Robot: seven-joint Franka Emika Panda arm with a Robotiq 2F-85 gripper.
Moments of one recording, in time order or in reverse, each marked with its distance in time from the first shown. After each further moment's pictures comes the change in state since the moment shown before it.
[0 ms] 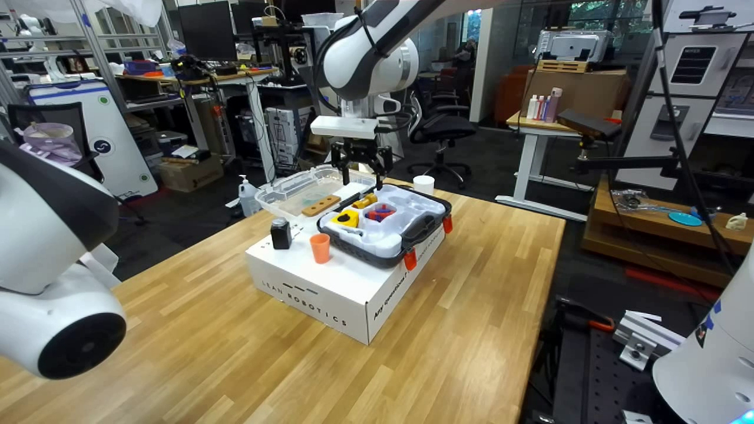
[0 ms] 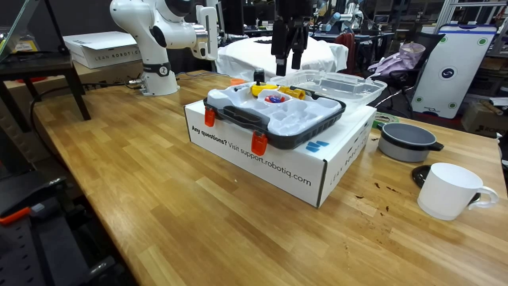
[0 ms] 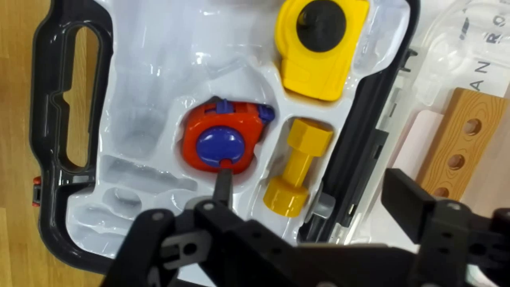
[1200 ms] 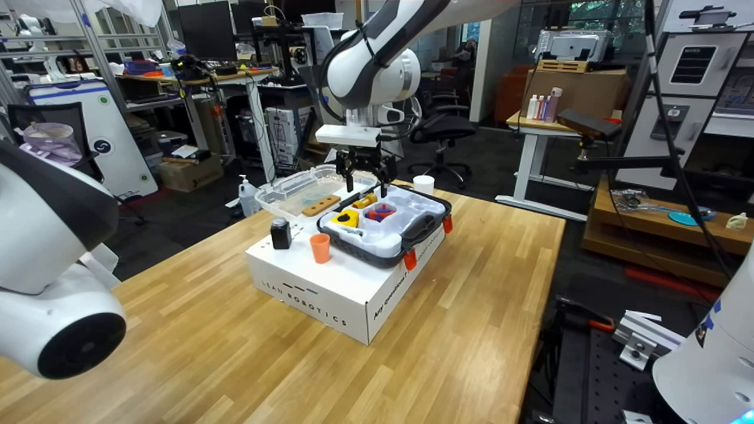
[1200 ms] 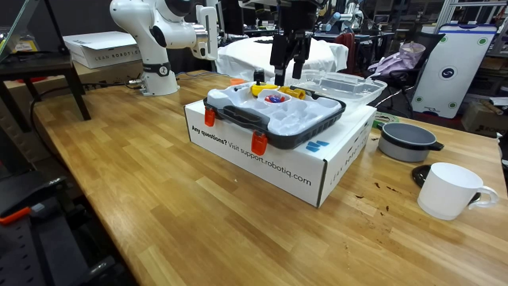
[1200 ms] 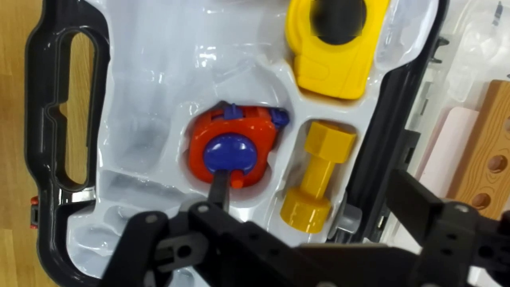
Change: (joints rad) arm -0.017 0.035 -0.003 -0.001 0.043 -0.001 0.004
